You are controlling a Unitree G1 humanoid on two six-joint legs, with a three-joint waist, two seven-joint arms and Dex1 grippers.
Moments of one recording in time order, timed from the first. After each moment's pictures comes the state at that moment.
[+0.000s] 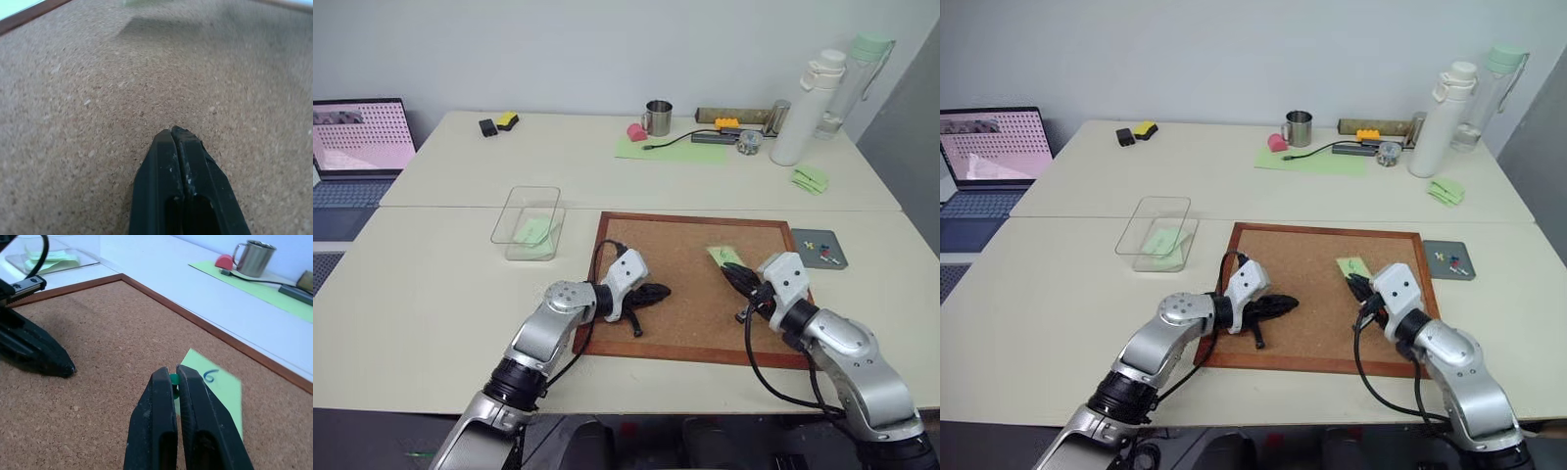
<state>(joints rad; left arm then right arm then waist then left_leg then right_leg) -0.40 0.32 -0.26 0.05 -0.23 0.48 -0.87 -0.02 -0.50 0.04 -0.43 0.18 0.32 0.50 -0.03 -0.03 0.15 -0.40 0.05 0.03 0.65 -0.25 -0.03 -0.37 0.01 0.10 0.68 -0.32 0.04</state>
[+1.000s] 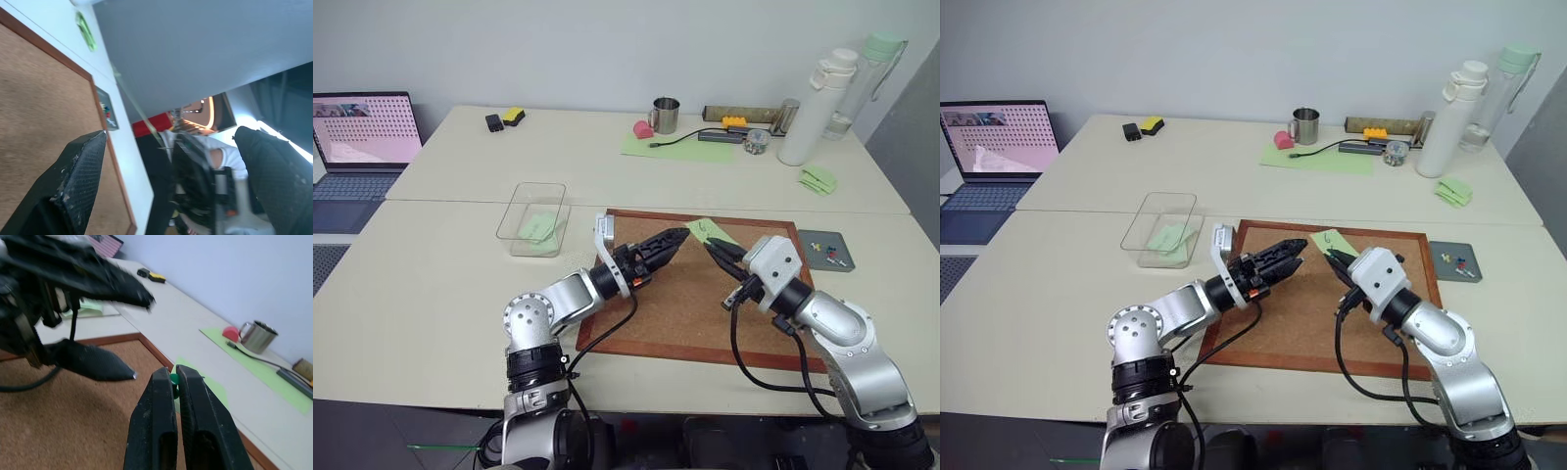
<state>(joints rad) -0.51 -0.07 0.38 0.03 -1.14 1.26 -0.25 -0.14 -0.48 0.10 -0.55 0.10 0.29 0.52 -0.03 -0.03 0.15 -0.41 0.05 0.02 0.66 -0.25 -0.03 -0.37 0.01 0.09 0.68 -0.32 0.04</state>
